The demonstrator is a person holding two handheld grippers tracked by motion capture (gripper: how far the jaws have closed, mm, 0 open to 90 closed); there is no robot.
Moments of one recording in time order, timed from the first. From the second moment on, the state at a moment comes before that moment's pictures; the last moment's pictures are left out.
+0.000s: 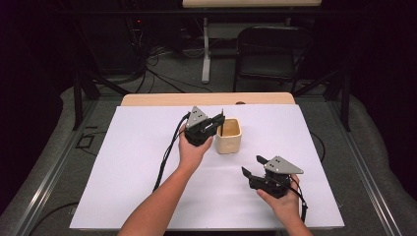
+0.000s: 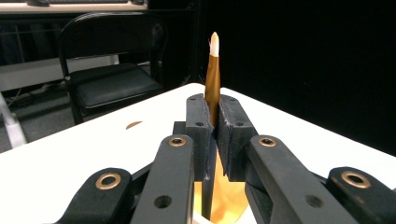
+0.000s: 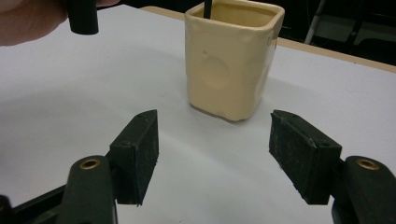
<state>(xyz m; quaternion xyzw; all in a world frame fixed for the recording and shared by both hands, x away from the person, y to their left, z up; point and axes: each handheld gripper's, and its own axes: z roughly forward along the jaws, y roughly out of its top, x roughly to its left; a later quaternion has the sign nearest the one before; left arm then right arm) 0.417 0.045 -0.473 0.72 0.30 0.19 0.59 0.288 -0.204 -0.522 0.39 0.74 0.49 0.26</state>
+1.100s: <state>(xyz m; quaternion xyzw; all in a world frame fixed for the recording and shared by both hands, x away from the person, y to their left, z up) 0.415 0.043 -0.496 0.73 0.31 0.17 0.58 0.289 -0.202 -0.523 0.38 0.74 0.49 0.26</state>
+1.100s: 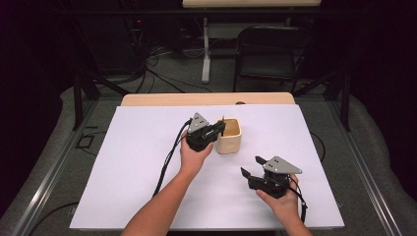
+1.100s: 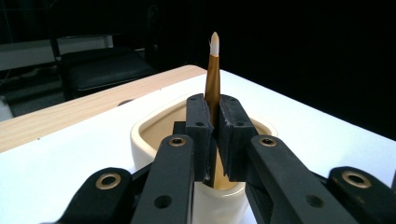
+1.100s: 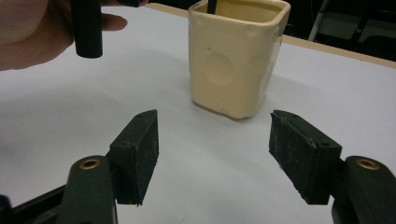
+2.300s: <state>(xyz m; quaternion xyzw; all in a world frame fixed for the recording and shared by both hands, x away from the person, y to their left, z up) 0.416 0.041 -0.504 0.74 0.32 0.16 0.57 0.289 -0.203 -0.523 0.38 0.74 0.49 0.26</state>
